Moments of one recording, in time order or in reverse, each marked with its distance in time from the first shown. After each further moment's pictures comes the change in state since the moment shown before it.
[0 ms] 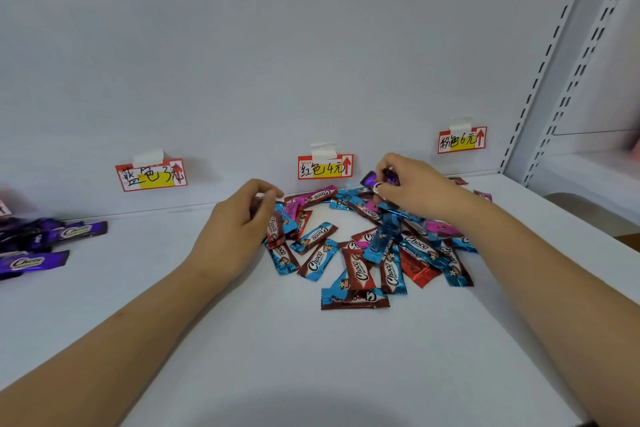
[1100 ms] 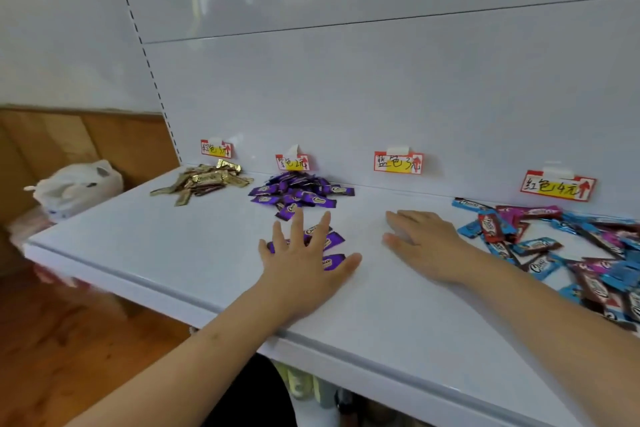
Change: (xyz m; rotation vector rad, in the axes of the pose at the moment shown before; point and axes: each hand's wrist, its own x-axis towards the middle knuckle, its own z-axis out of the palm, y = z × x) left_hand -0.170 -0.058 -0.144 0.772 0.024 -0.526; right_hand -0.042 -0.199 0.158 -0.295 -0.345 -0.451
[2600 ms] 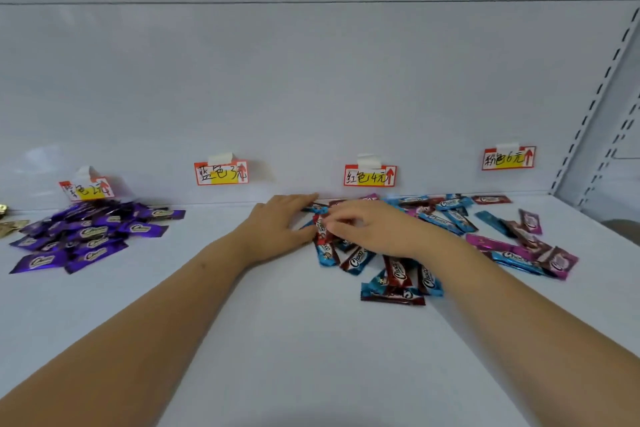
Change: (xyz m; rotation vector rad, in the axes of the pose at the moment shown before) left_hand 0.134 0.180 0.050 -0.219 -0.075 0.725; right_hand -0.060 0.138 -0.053 0.256 0.069 0.118
